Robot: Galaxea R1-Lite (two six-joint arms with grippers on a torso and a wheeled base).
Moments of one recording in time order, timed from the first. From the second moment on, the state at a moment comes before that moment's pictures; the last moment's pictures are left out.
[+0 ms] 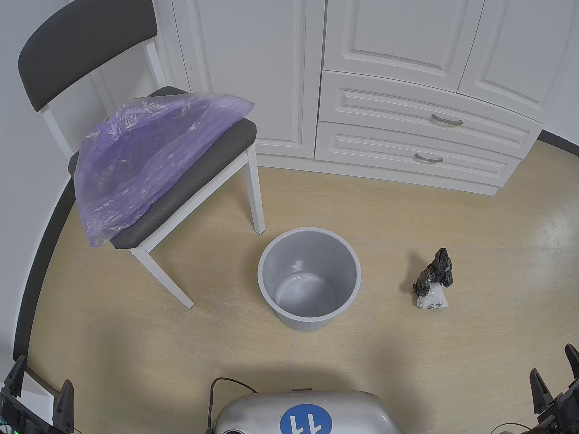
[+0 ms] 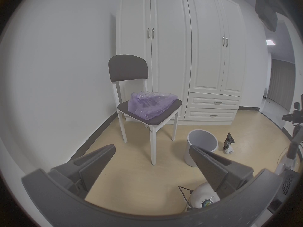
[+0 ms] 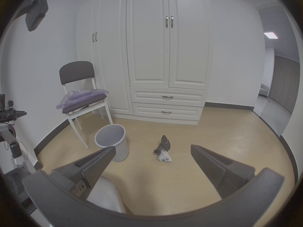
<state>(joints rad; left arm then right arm) 0.00 0.02 -0.02 -0.01 -0.02 0.02 0.00 0.02 -0.02 0.03 0.03 -0.02</state>
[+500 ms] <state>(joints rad) 0.00 0.02 -0.02 -0.01 -0.02 0.02 0.00 0.02 -0.02 0.03 0.03 -0.03</state>
